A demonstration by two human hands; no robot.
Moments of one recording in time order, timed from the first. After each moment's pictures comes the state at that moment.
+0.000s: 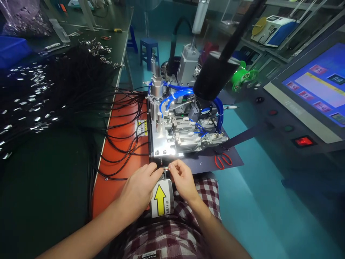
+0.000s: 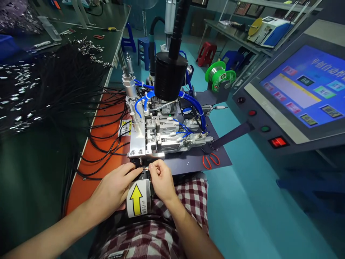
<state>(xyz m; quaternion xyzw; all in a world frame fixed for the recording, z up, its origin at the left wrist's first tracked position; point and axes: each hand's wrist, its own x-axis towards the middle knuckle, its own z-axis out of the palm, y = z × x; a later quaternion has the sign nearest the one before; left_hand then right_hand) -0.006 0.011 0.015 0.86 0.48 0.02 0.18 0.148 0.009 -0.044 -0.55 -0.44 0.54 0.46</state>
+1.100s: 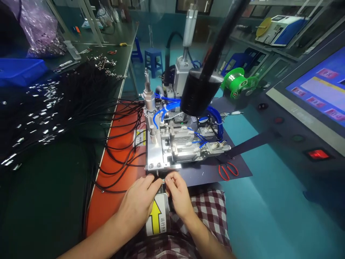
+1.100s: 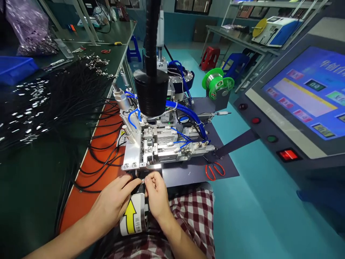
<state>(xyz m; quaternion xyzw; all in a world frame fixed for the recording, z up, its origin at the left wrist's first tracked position) -0.001 0.010 0.007 0.86 0.48 0.08 0.13 0.143 0.007 -0.049 -0.51 -0.38 0.61 0.47</state>
